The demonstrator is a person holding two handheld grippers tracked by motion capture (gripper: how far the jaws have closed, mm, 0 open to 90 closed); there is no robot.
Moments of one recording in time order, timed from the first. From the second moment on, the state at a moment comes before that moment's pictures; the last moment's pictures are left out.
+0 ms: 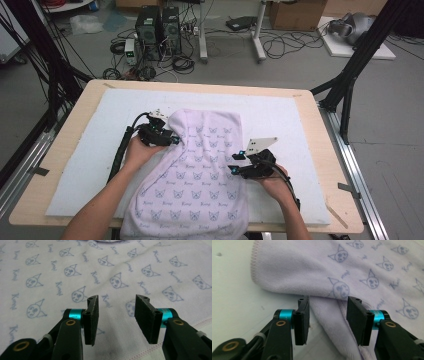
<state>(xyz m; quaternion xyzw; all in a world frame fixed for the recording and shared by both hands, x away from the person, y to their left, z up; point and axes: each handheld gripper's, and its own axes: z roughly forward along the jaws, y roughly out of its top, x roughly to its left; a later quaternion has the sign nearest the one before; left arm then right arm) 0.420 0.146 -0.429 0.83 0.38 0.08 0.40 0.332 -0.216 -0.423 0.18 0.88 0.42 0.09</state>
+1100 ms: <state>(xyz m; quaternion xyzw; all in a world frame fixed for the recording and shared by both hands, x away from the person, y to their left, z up) 0.447 0.154 -0.431 0.83 0.38 0.08 0.41 0.328 -0.213 -0.423 0.17 0.89 0.40 0.11</state>
